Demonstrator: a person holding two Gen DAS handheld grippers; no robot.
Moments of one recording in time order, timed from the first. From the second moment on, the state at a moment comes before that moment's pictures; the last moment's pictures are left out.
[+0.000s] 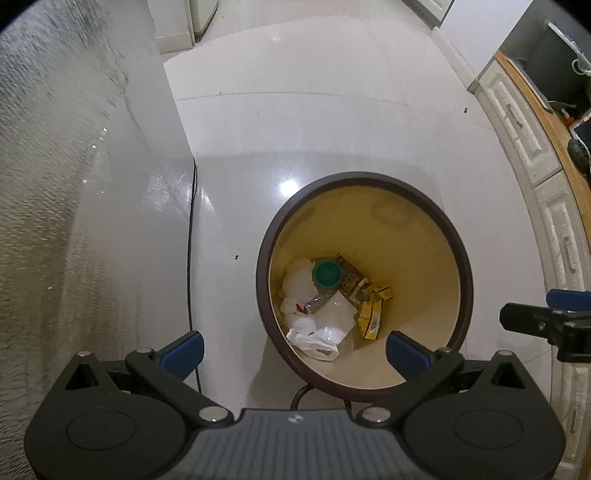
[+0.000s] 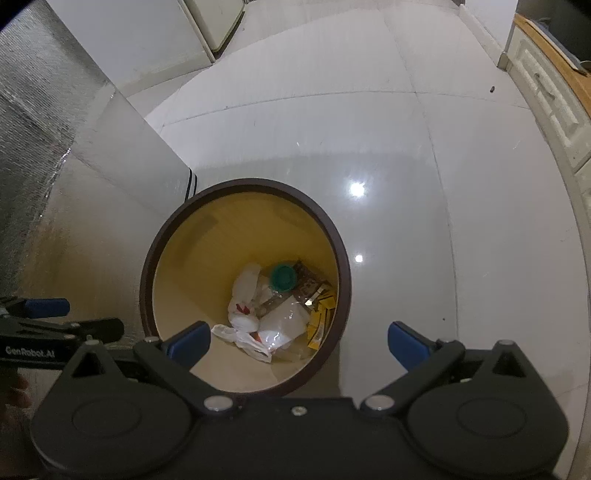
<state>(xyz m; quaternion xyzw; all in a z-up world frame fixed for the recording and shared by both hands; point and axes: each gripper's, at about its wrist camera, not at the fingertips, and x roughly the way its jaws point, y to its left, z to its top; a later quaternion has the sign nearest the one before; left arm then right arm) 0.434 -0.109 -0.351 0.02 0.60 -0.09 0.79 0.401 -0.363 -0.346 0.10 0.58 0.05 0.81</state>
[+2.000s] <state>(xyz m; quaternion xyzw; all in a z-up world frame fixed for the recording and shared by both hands) 0.254 -0.078 -0.009 0.03 0.31 -0.10 0.95 0.228 -0.366 -0.035 0.04 0.24 0.08 0.97</state>
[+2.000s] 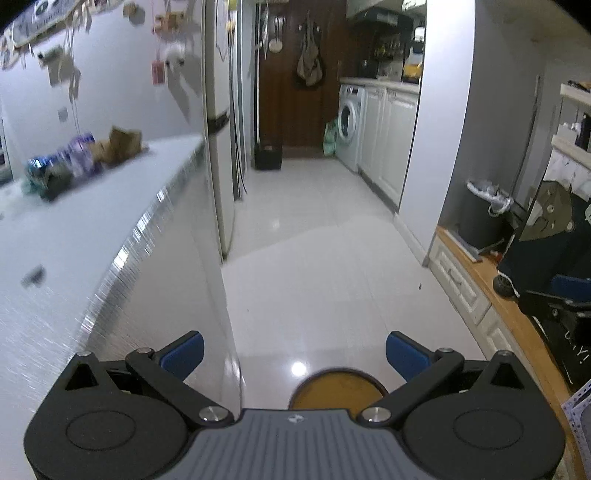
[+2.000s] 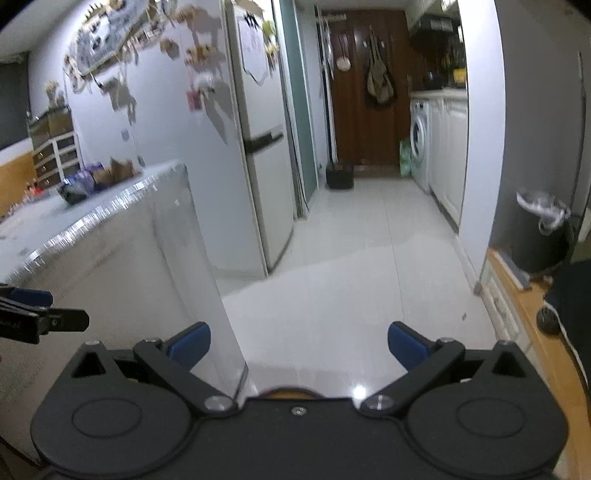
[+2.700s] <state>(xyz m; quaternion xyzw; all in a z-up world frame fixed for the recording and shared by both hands) 0.246 0.023 0.118 0.08 0.20 -0.03 0.98 0.271 -0.260 0.070 0.01 0.13 0.18 0.97</state>
